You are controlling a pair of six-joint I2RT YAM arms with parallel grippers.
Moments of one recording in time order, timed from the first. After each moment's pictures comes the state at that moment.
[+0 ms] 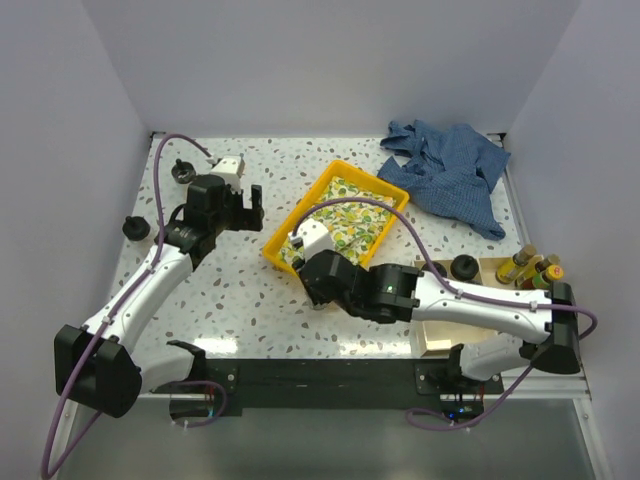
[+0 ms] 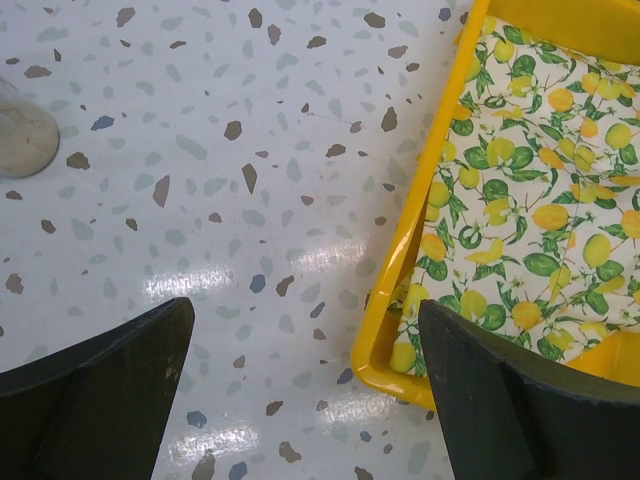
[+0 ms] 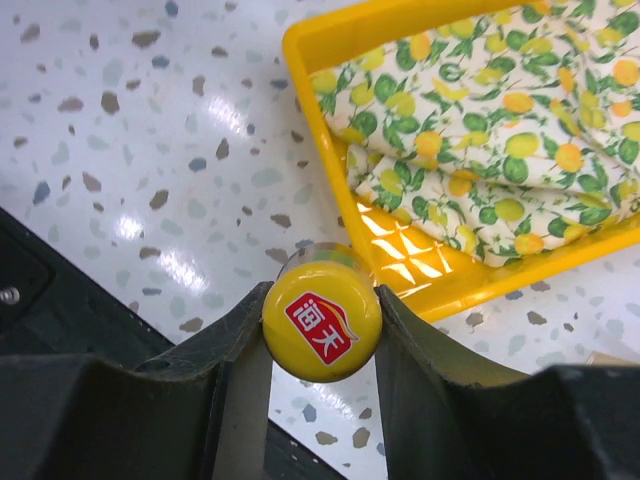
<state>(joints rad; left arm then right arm) -0.31 1.18 0.94 -0.30 -0.07 -0.16 1.30 1.37 1.24 -0.60 0.56 0.39</state>
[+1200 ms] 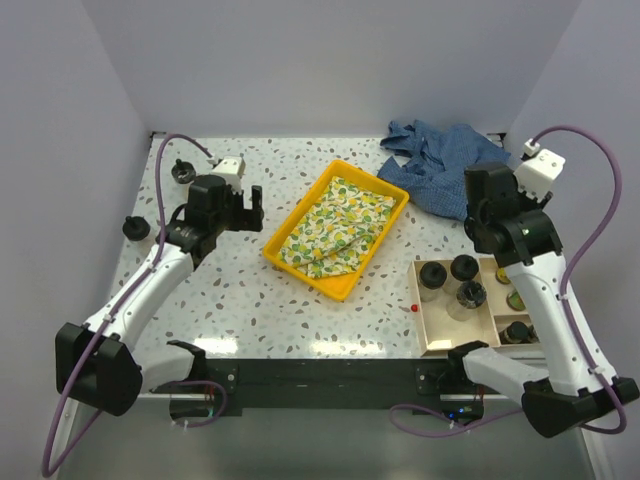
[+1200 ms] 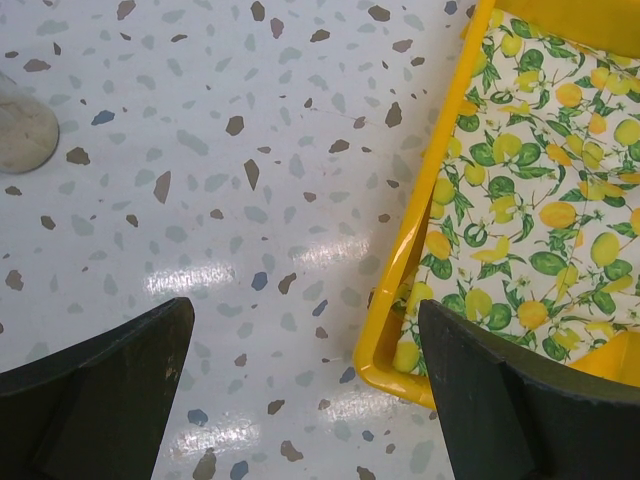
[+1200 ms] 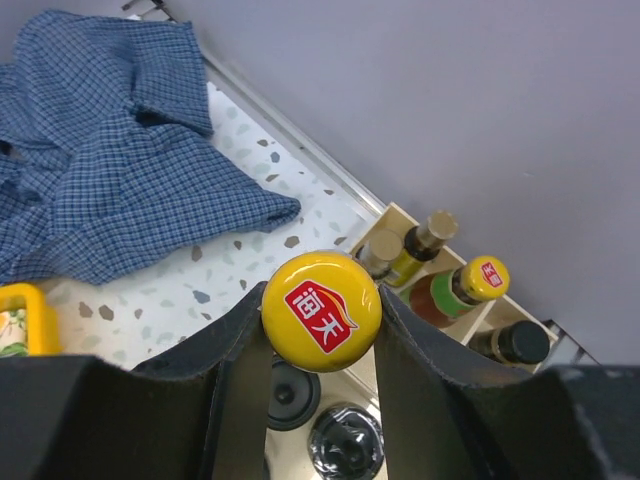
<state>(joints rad) -0.32 1.19 0.94 -0.30 -0.07 -0.15 0.32 1.09 1.39 -1.05 1.07 0.59</state>
